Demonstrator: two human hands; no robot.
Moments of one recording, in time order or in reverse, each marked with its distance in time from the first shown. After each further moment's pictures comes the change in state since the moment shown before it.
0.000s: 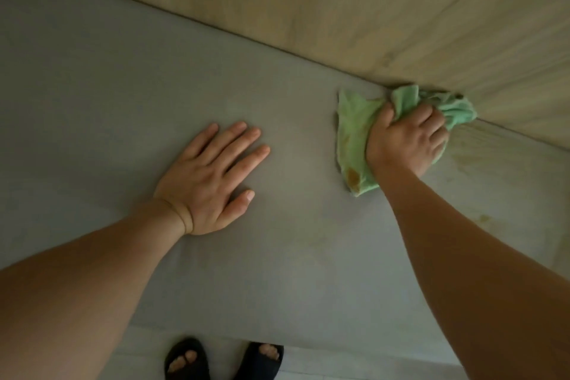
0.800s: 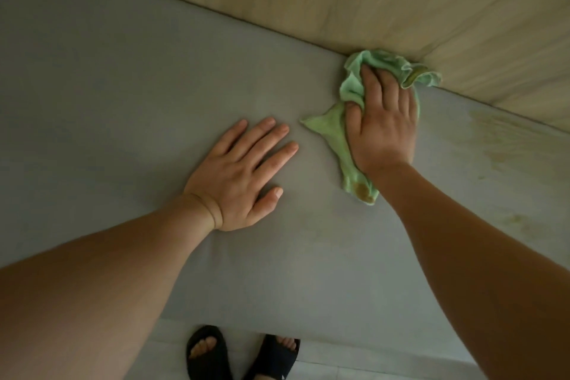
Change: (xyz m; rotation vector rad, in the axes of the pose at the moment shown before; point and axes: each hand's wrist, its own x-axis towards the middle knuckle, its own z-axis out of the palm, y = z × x) left_hand -0.001 -0.003 0.005 -0.022 0.015 0.009; right_hand -0.032 -0.042 0.000 0.071 -0.138 -0.654
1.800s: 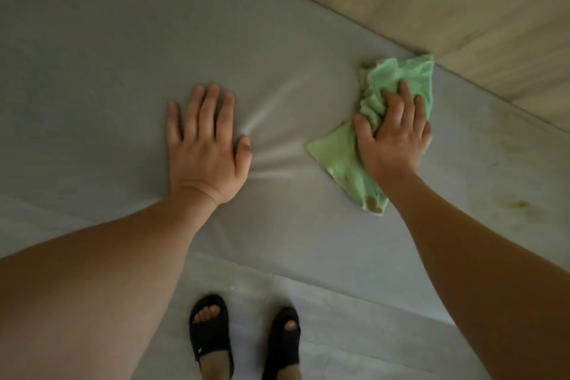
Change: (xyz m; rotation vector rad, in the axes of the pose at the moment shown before) left_hand -0.100 -0.013 -0.015 0.078 0.131 -0.713; right_hand -0.071 -0.047 -0.011 0.074 -0.090 0.144
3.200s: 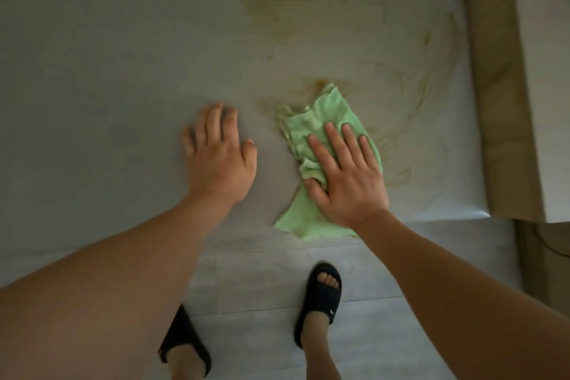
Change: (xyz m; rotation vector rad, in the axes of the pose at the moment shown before) left_hand -0.107 0.389 0.015 -0.056 -0.256 0.192; right_hand -0.199 0.362 -0.041 -0.063 0.011 -0.197
